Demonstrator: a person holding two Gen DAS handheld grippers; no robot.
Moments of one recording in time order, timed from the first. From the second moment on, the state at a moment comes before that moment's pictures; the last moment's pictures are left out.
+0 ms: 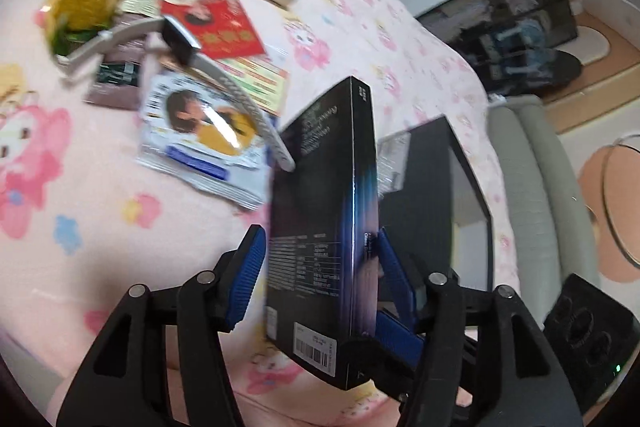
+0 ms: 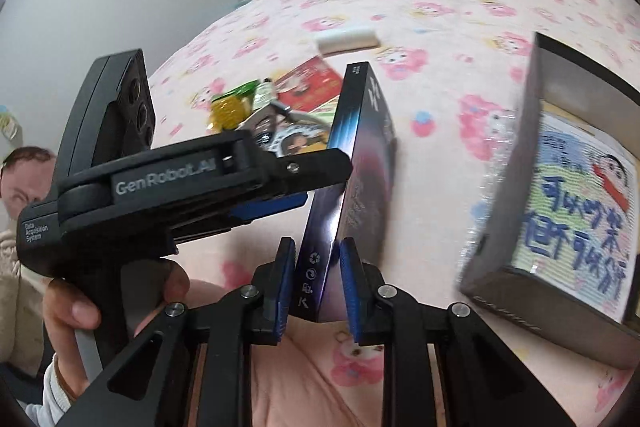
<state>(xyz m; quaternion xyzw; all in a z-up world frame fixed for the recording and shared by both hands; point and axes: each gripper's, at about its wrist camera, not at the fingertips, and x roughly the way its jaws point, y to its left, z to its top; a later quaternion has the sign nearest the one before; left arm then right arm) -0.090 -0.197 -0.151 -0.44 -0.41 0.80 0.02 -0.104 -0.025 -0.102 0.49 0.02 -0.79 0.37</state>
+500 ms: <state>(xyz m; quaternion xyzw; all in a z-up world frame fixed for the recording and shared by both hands) -0.101 -0.225 -0.176 -0.48 -0.41 0.77 -0.07 -0.120 -0.017 -0.149 0.56 0.00 -0.76 0.33</state>
